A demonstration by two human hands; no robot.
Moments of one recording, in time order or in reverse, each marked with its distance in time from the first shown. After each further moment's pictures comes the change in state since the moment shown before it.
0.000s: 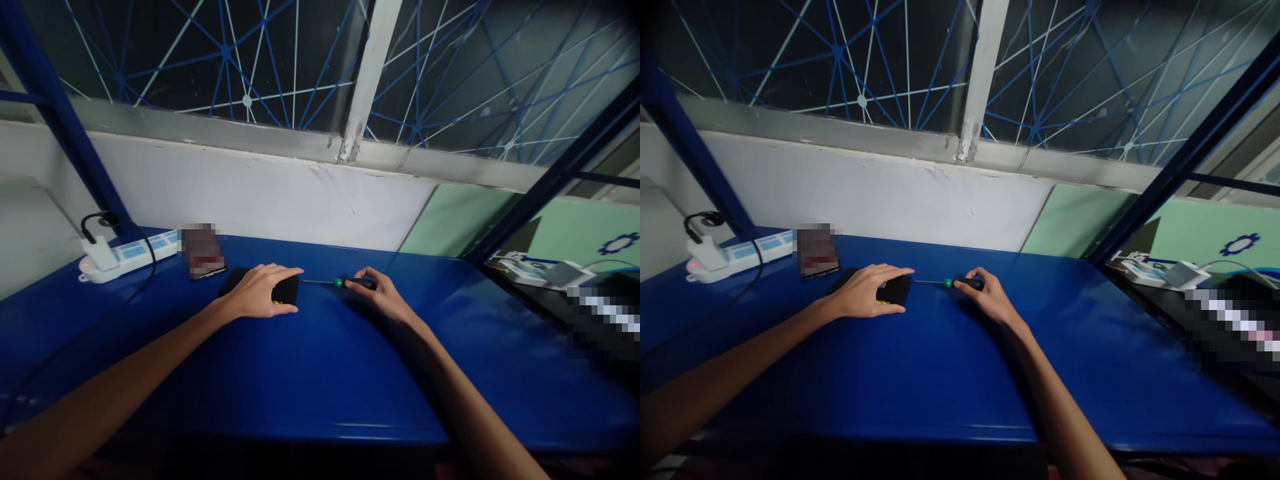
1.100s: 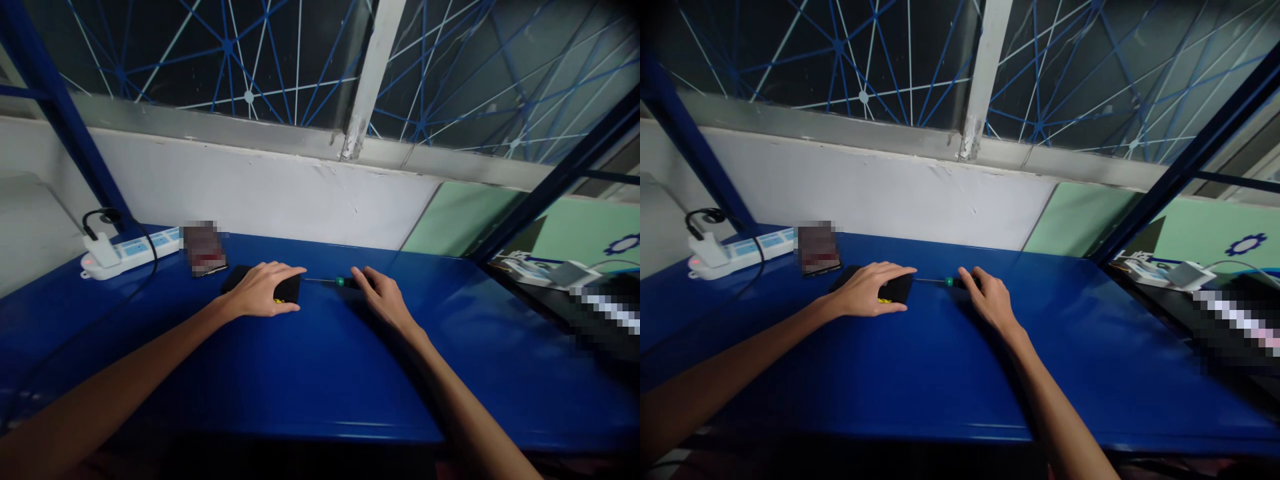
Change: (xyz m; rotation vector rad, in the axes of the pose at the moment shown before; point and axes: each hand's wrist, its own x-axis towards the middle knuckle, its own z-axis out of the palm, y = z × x) left_hand 0.000 0.002 -0.001 0.004 -0.015 0.004; right_hand -0.009 -0.013 0.006 -0.309 0.155 -0.069
